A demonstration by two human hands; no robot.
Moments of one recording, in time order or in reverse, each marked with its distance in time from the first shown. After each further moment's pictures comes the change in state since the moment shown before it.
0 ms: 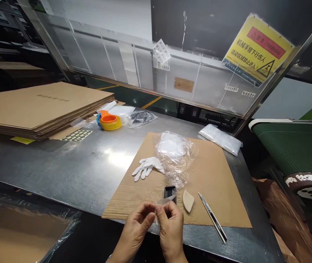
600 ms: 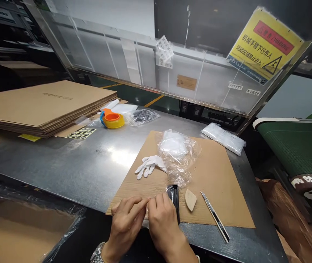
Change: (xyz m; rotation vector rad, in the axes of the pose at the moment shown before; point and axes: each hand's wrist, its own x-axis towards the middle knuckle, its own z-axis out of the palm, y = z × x) left_hand 0.010 -0.001 -0.041 1.026 0.164 0.774; right_hand 0.009 -0.018 0.010 -0.890 -0.289 -0.648
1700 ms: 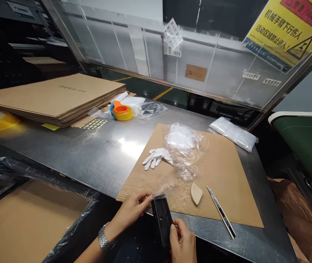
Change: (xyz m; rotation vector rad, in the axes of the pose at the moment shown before) left_hand 0.007 -0.016 -0.003 -0.327 -0.440 -0.596; right_hand -0.098 0.033 0.021 0.541 0.016 0.737
